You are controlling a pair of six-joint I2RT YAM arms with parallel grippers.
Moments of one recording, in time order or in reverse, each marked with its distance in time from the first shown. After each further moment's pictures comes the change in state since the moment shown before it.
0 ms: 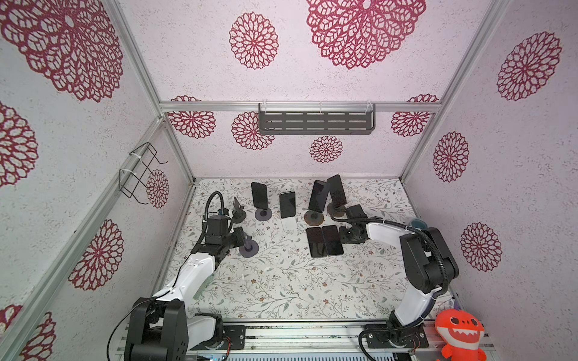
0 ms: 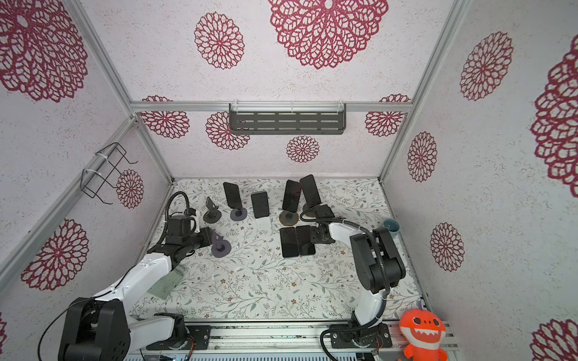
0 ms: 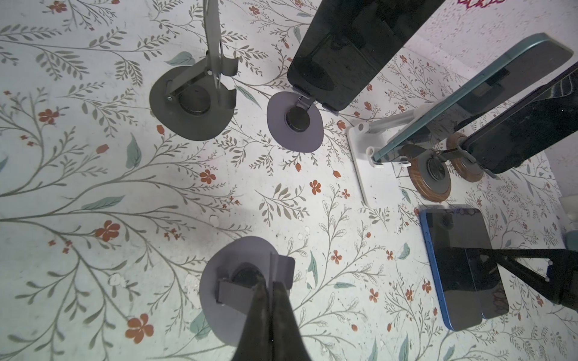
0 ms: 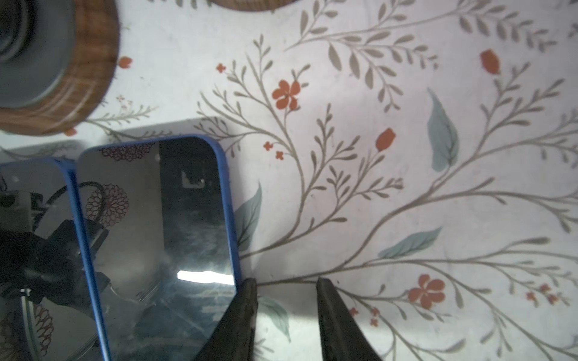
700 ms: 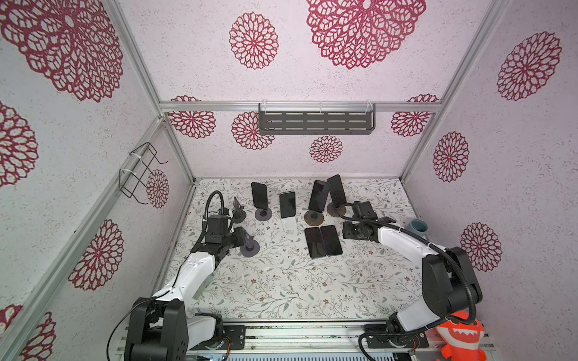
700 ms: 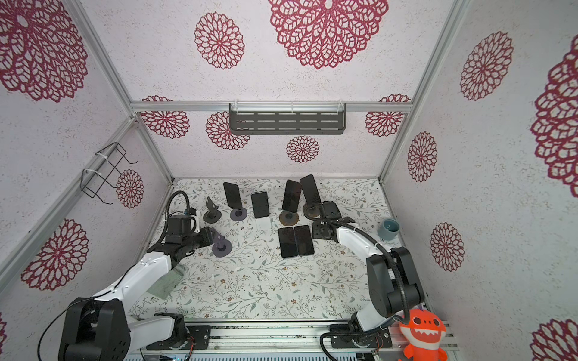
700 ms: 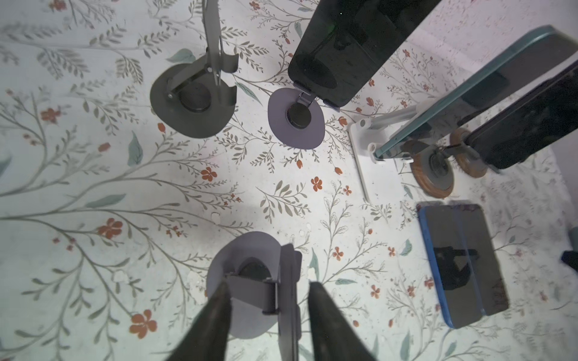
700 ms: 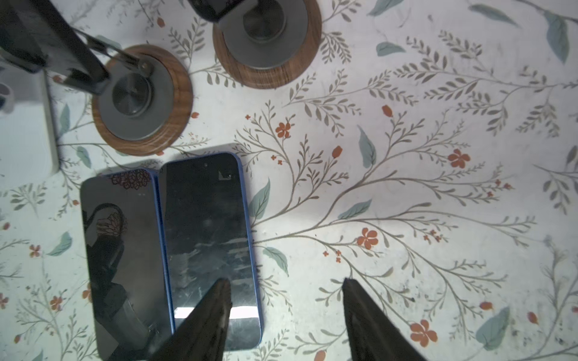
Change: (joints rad) left arm 0.000 -0.008 0.021 -0.040 -0.013 0.009; right arm 0.001 -0.245 -0.034 -0.068 0.061 0.028
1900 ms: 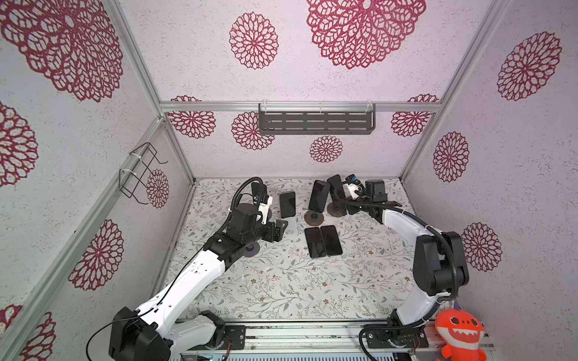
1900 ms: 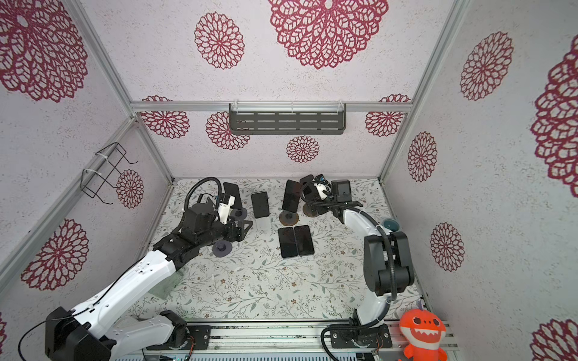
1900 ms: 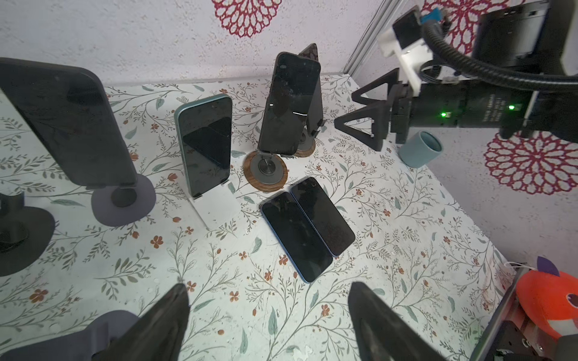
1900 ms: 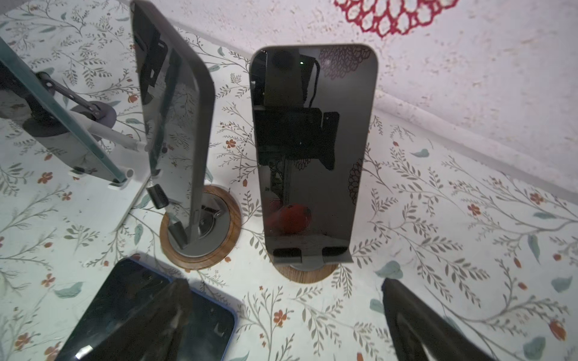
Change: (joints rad) left arm -0.427 -0.078 0.254 -0.091 -0.005 0.087; right arm -0.167 0.234 0.262 0.320 -0.353 -0.608
